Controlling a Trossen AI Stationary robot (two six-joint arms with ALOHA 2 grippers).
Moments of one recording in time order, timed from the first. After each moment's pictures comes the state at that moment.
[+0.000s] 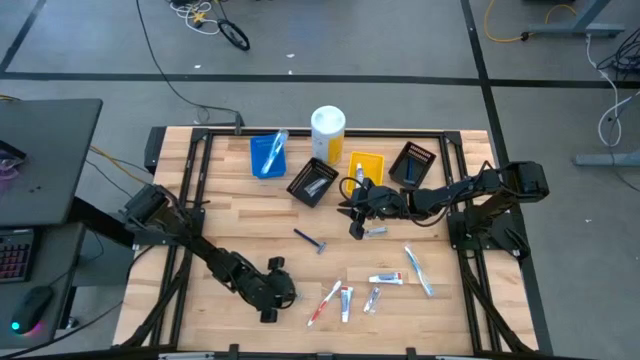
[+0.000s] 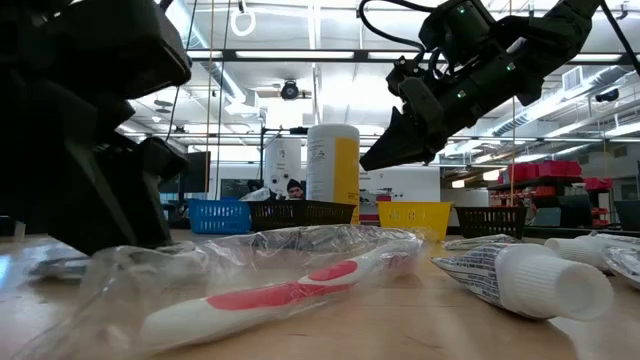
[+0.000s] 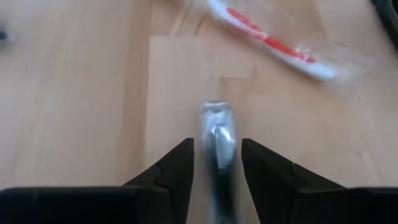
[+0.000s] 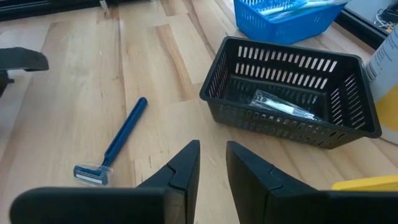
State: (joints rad) left arm -0.65 1.82 0.78 0.24 -0.32 -0.51; right arm -0.01 1.54 0.65 0.35 0.18 0.17
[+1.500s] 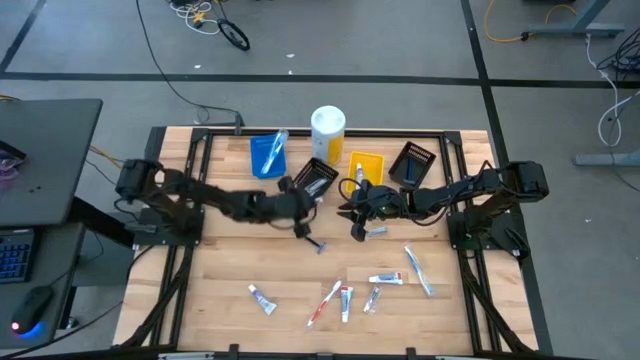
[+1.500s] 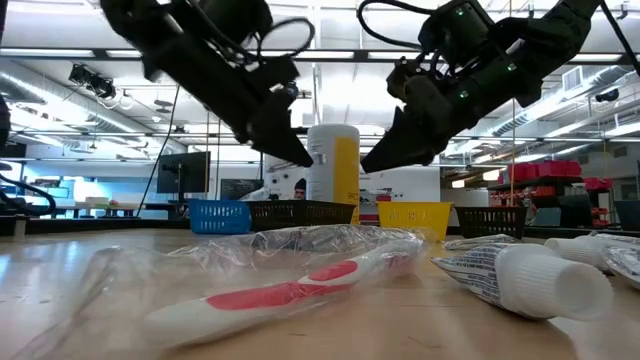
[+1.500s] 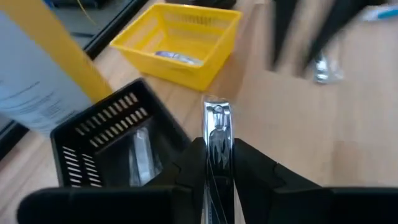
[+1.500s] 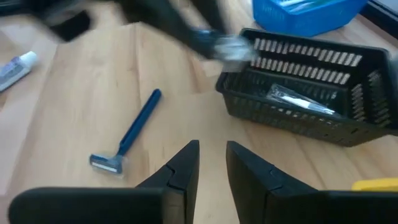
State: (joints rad) left arm -0.03 1.60 0.77 0.23 -0.44 -0.10; right arm -0.03 1.54 0.65 0.33 0.10 0.15
